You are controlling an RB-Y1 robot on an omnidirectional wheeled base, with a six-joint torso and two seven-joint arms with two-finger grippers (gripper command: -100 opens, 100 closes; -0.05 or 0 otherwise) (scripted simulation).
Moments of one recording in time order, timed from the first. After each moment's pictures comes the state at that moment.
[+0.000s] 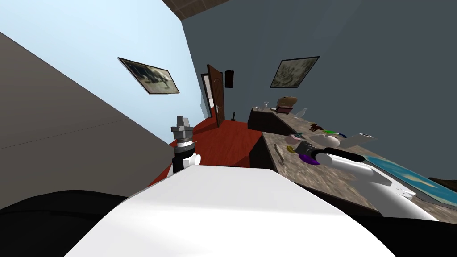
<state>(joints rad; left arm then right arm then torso) 0.48 -0.05 0.01 -2.34 -0.01 -0.56 -0.13 0.35 -0.99 -0.40 -1.44 -0.93 0.53 -0.16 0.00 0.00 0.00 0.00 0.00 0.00</state>
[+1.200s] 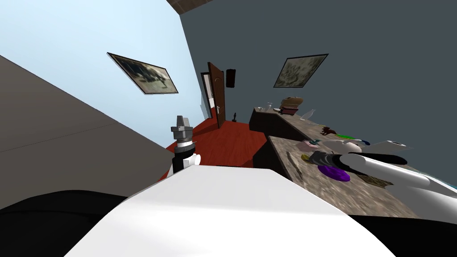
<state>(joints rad) 0.48 -0.05 0.01 -2.34 -0.01 -0.56 -0.13 0.35 -1.12 -0.46 -1.22 -1.13 0.85 -0.25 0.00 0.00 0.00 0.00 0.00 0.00</state>
